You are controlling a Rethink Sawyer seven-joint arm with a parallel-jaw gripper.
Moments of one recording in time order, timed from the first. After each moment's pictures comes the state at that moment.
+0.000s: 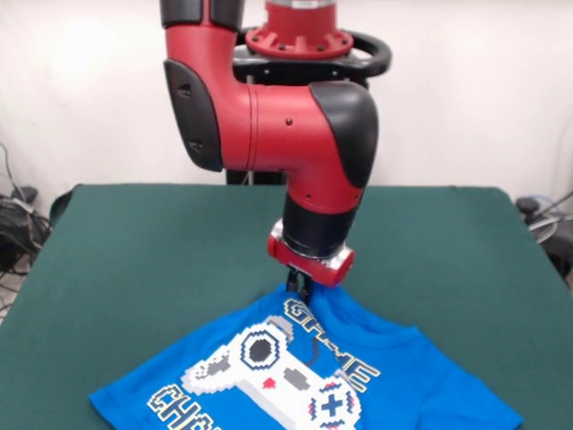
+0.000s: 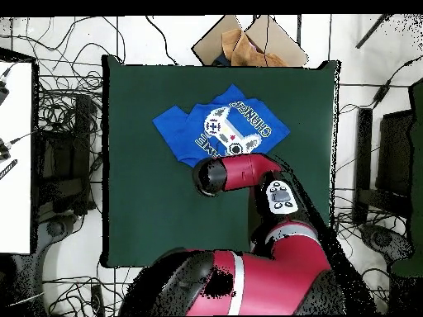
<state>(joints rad) -0.31 -0.39 0.12 1.54 -0.47 0.54 2.44</state>
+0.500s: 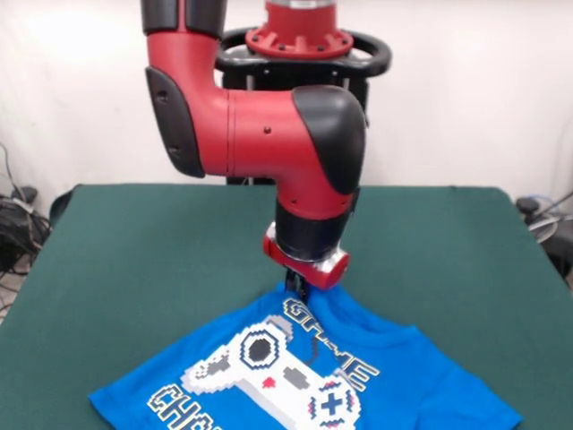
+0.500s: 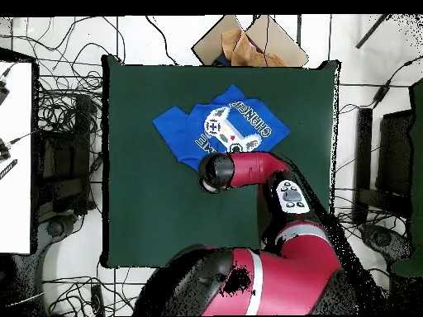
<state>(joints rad) -0.35 -0.38 0.14 1.52 -0.39 0.63 2.44</state>
